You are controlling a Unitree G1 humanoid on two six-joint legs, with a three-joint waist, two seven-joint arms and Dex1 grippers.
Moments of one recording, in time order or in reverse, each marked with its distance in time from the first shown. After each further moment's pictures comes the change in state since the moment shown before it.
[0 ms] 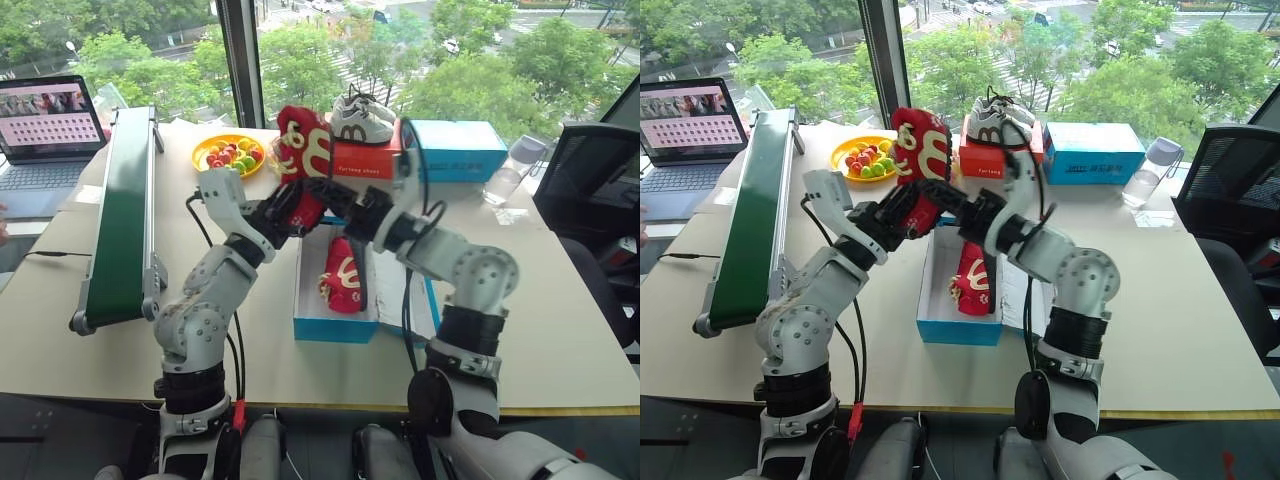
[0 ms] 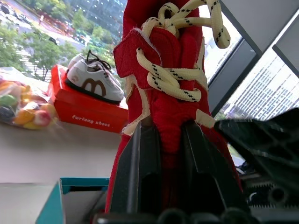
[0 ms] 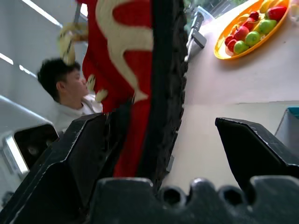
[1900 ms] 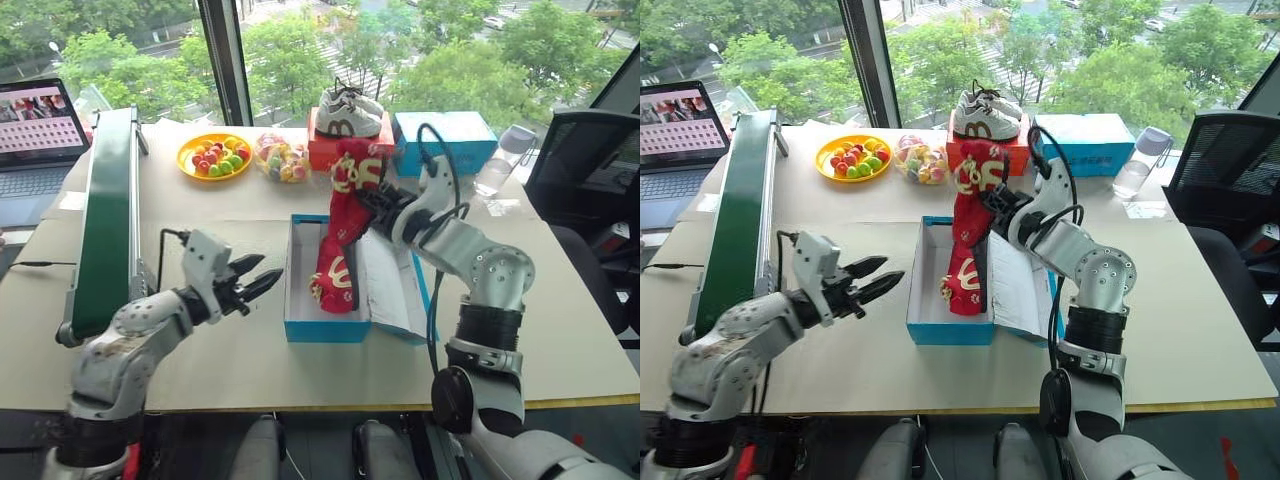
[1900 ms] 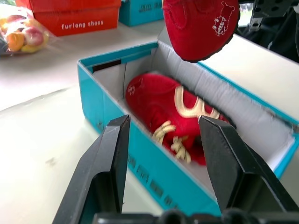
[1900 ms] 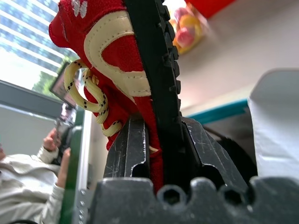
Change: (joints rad) left arm 0.393 0.708 -0.009 -0.070 0.076 -0.038 -0.554; right arm 0.037 -0.165 0.172 0.080 0.224 -0.050 -0.516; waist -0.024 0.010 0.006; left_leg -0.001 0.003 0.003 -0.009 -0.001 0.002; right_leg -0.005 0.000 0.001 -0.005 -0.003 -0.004
